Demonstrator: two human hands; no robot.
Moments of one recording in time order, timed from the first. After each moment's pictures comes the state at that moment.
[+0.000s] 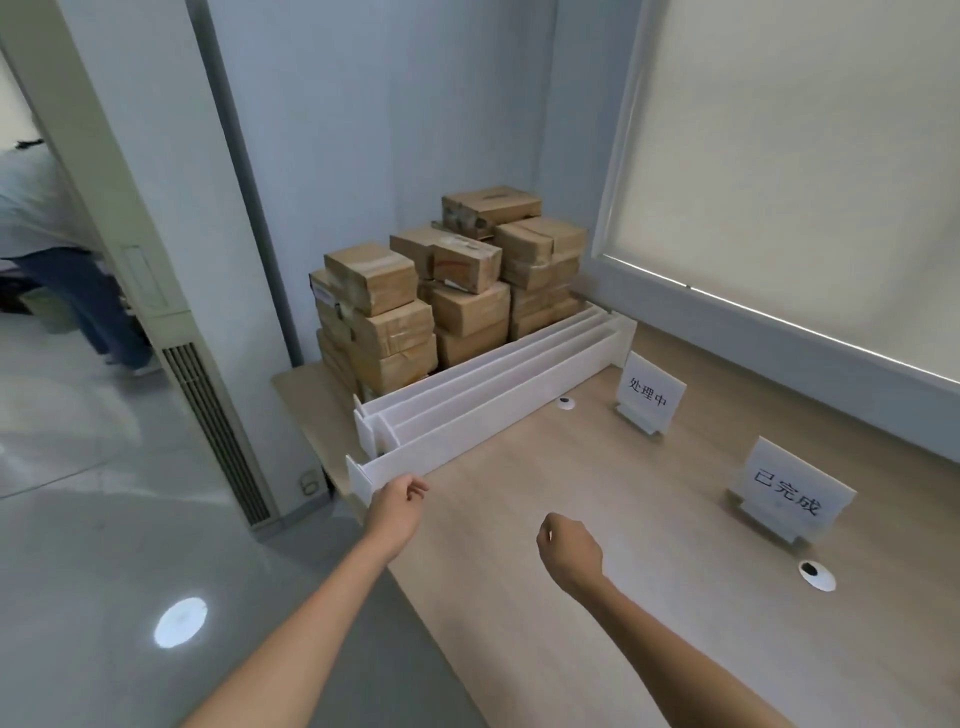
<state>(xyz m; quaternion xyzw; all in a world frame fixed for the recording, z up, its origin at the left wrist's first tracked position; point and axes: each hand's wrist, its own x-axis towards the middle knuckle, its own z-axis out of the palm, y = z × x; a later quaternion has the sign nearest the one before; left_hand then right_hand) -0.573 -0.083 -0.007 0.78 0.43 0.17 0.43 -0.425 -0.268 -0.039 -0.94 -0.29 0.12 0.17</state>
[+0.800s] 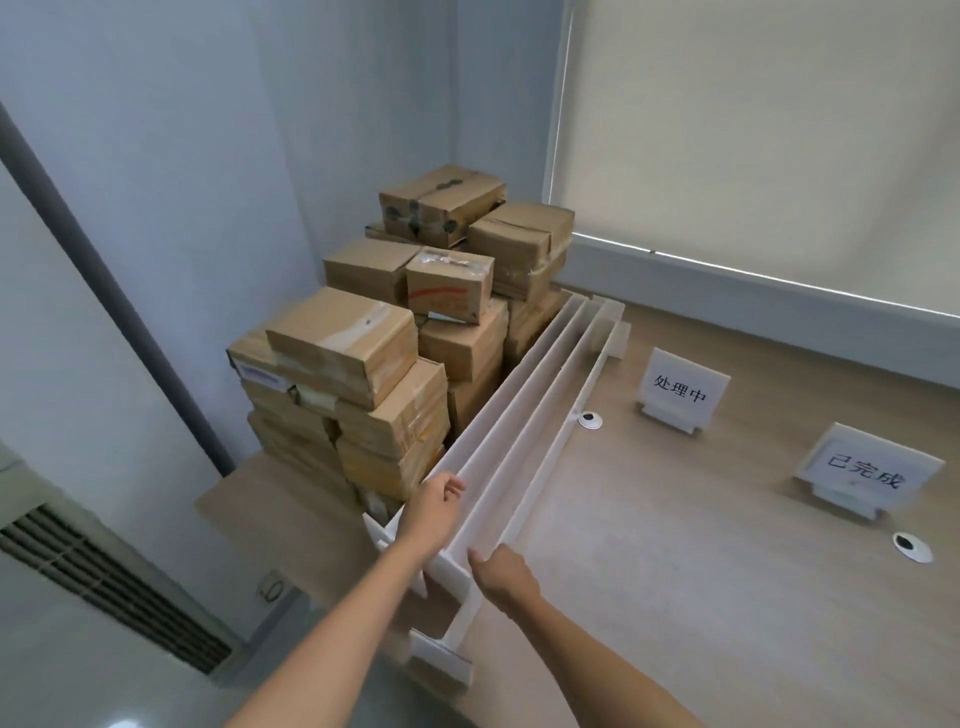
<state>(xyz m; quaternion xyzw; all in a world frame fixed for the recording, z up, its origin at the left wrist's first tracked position) -0.433 0.202 -0.010 0.87 0.24 0.03 0.44 -0.424 0.086 -0.050 -0.91 -0.05 0.33 0.25</state>
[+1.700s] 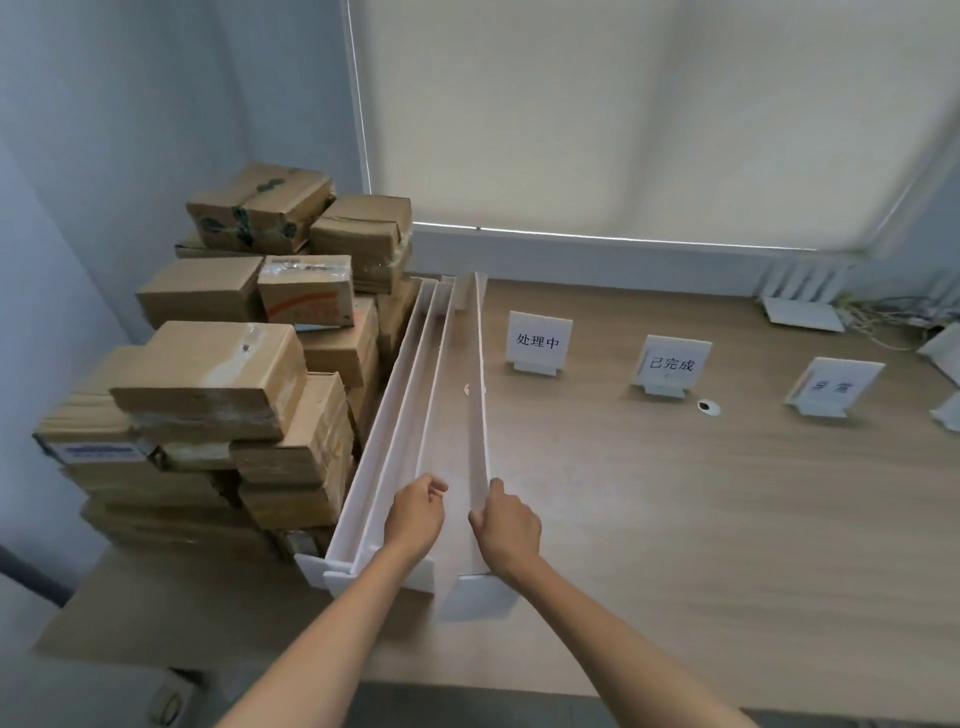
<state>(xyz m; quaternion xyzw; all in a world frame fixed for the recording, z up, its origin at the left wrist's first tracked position) -0.424 0.189 -0.029 0.90 0.08 -0.04 0.42 -0.454 0.067 0.001 -0.98 0.06 0.04 0.18</state>
